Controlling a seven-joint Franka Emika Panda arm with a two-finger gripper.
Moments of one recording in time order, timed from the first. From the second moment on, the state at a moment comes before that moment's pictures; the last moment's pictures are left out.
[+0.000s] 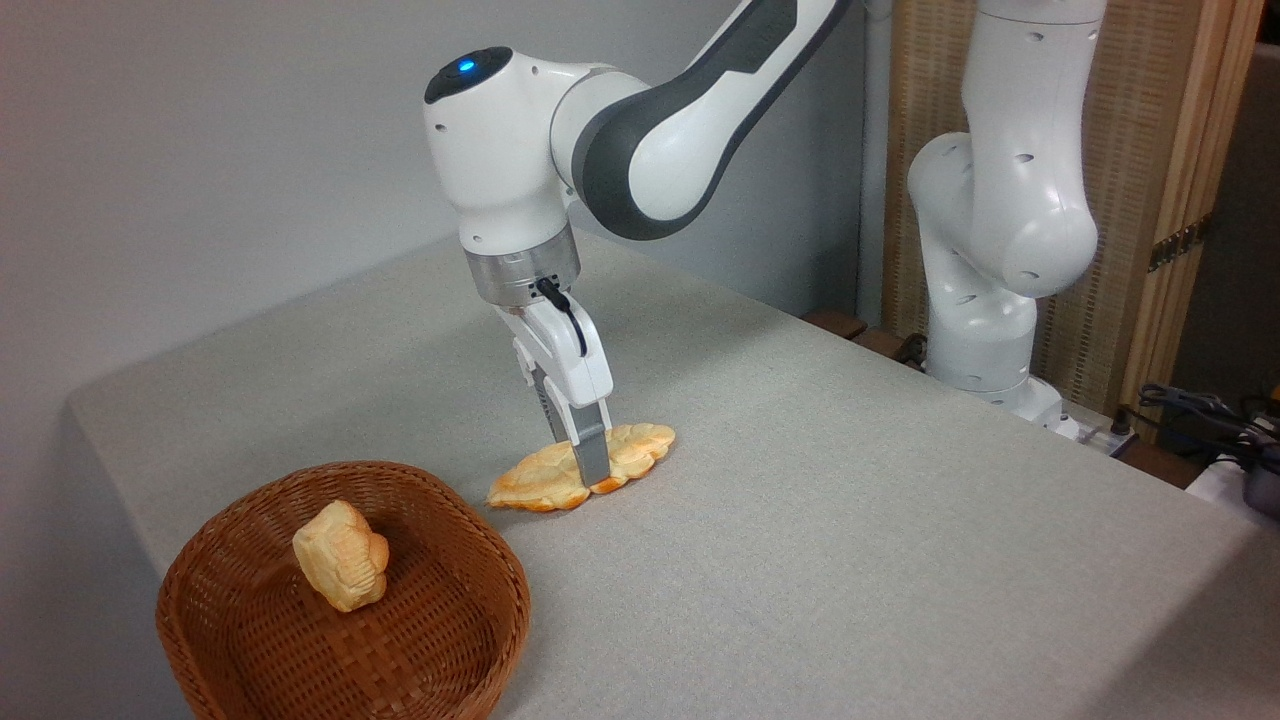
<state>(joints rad) -0.50 -0.12 0.25 -2.24 0.02 2.06 0.74</state>
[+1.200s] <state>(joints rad) -0.47 -0.06 0.32 -2.06 -0.13 2.54 0.74</state>
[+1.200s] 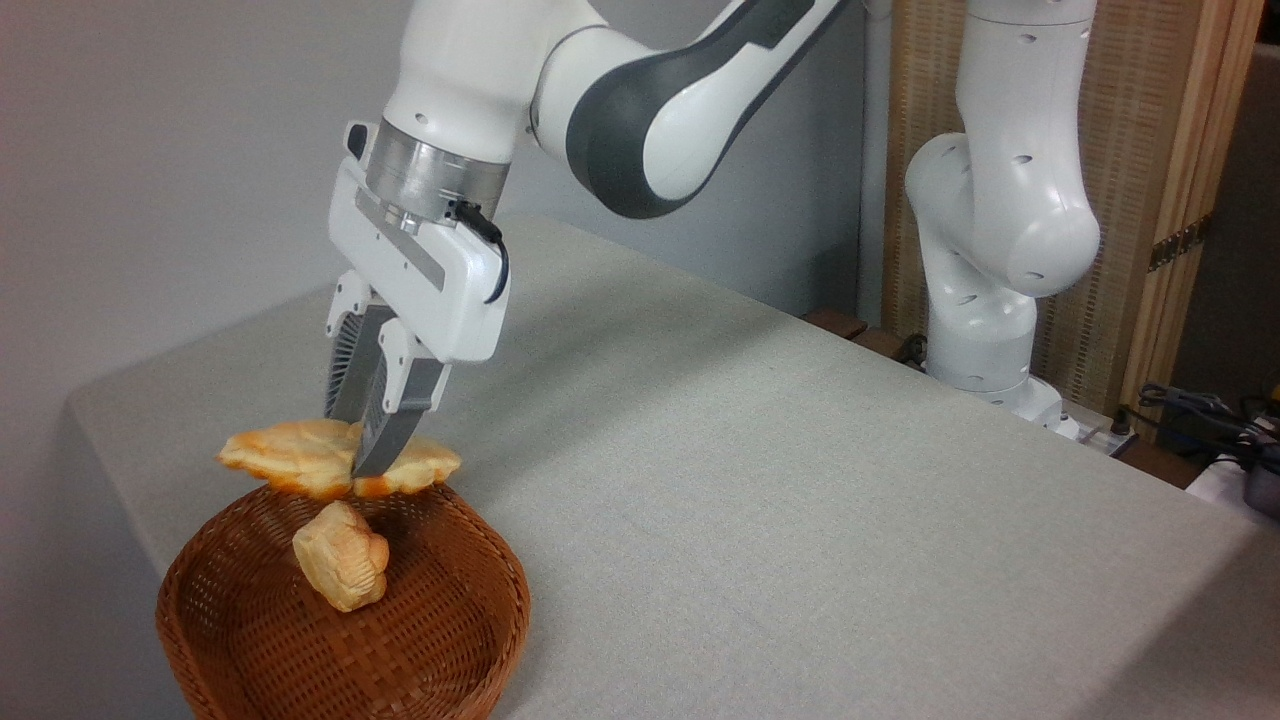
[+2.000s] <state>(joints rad) -0.46 -0.04 0.33 -2.06 -0.13 2.60 0.73</state>
